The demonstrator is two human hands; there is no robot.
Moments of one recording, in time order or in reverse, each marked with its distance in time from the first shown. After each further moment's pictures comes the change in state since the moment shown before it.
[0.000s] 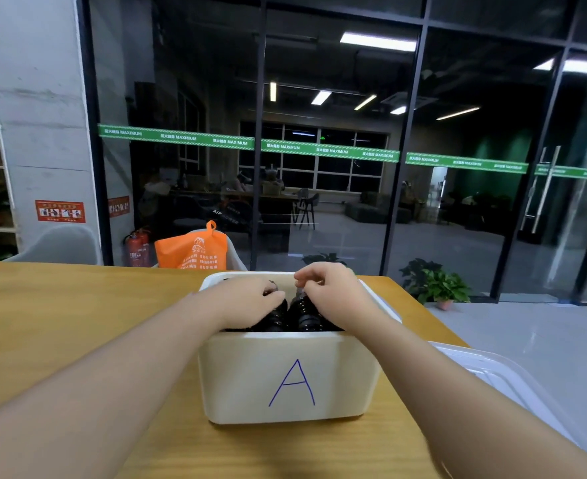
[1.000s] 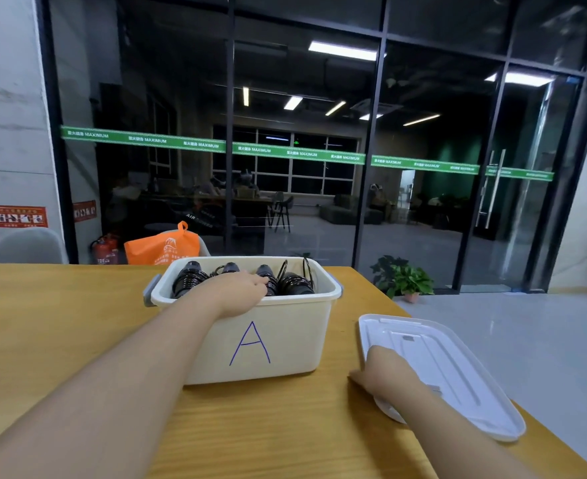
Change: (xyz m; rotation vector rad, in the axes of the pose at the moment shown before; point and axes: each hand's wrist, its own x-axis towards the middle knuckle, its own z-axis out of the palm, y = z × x) left_hand -0.017 0.057 0.026 -0.135 -0.035 -0.062; right_hand -0.123 0.130 -0.026 -0.561 -0.163 0.649
